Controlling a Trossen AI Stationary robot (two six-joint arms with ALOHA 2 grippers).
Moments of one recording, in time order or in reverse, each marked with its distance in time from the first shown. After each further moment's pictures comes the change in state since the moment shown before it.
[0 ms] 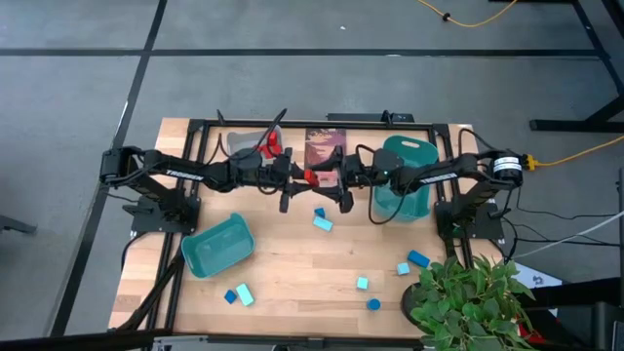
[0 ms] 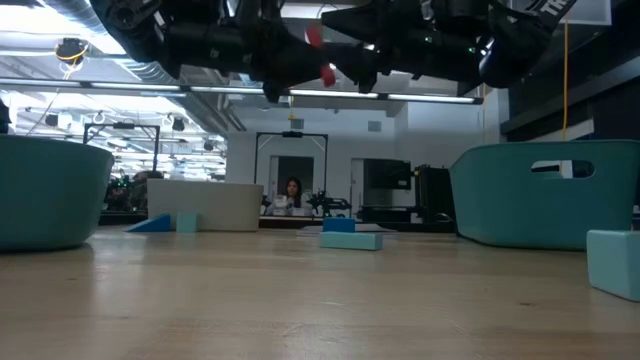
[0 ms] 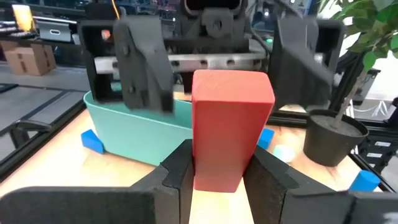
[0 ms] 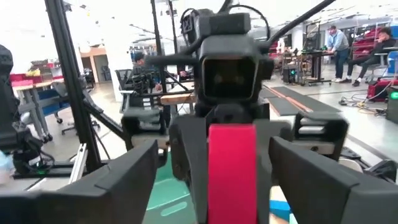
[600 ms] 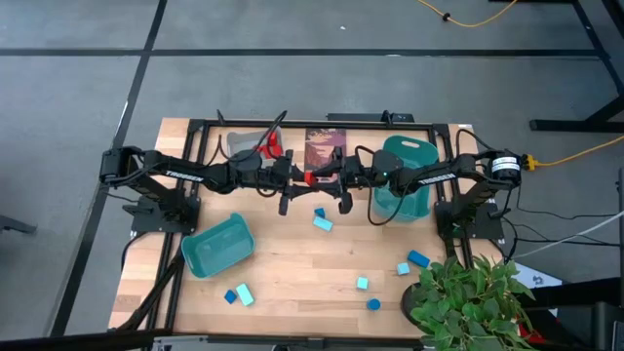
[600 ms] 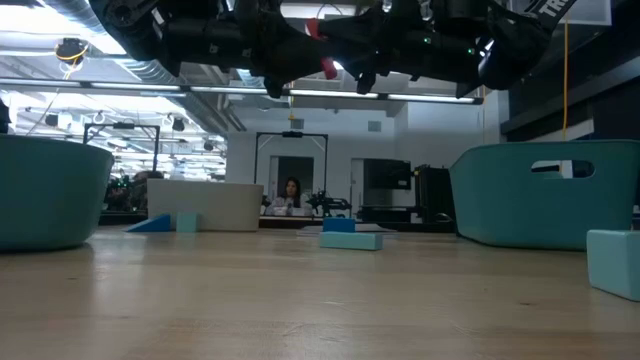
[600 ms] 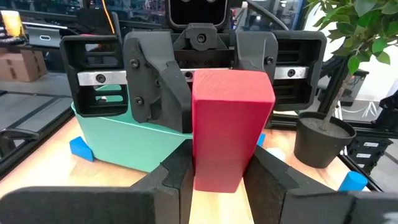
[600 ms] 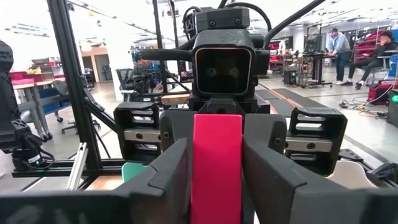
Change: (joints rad) left arm -0.019 0.000 0.000 0.023 0.005 0.000; right arm 0.019 0.020 0.000 0.023 0.003 -0.016
